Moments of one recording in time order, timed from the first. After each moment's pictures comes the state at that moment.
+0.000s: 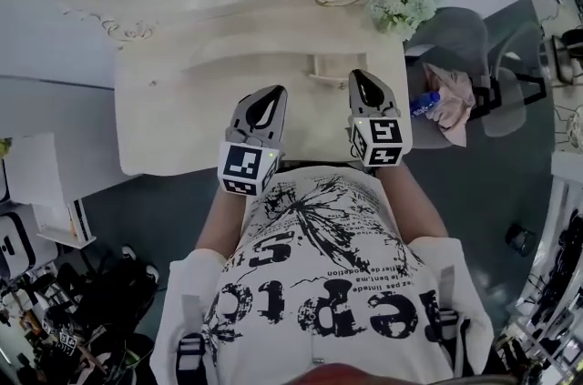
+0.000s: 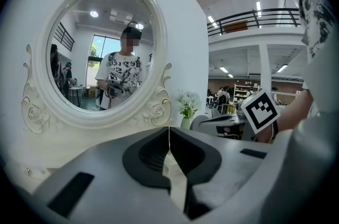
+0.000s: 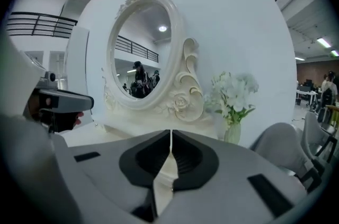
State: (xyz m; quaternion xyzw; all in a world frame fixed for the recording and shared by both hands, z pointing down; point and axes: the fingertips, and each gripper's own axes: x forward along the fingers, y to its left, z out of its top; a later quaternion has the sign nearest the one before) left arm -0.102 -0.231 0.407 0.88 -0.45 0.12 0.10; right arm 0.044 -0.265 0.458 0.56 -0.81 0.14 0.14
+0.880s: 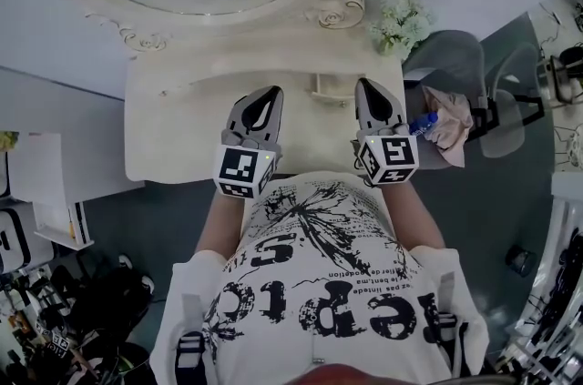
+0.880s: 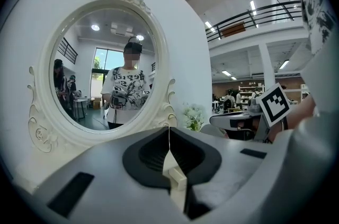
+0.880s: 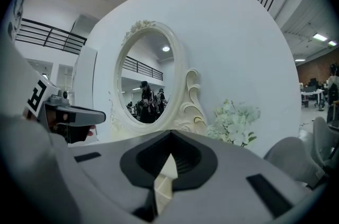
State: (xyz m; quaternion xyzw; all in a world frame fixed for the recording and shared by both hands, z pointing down) left arm -0.112 -0.245 0.358 0.87 -0.47 0.10 0.05; right arm 0.045 -0.263 0.383 0.55 -0.83 0.09 0.05
